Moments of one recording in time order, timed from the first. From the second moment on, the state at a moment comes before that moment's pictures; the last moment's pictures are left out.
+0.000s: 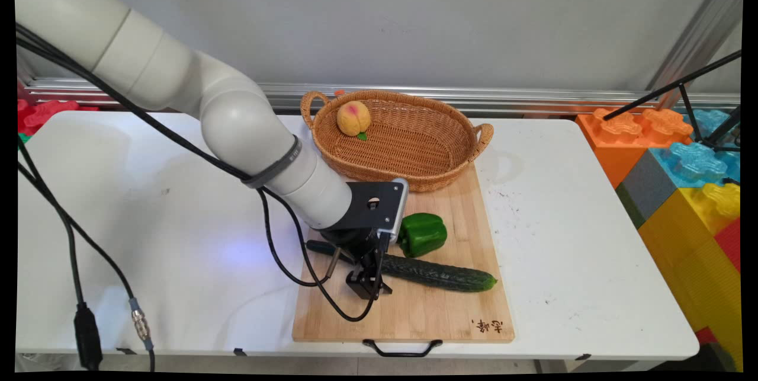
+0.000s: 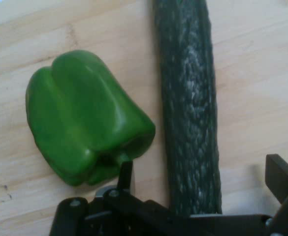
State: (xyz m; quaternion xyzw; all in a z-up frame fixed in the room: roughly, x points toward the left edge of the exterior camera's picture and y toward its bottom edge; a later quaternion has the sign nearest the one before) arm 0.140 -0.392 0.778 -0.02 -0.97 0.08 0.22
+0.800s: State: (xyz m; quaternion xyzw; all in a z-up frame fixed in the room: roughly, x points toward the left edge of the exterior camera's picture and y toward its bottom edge) arm 0.142 -0.377 0.779 -0.01 -0.98 0.07 0.21
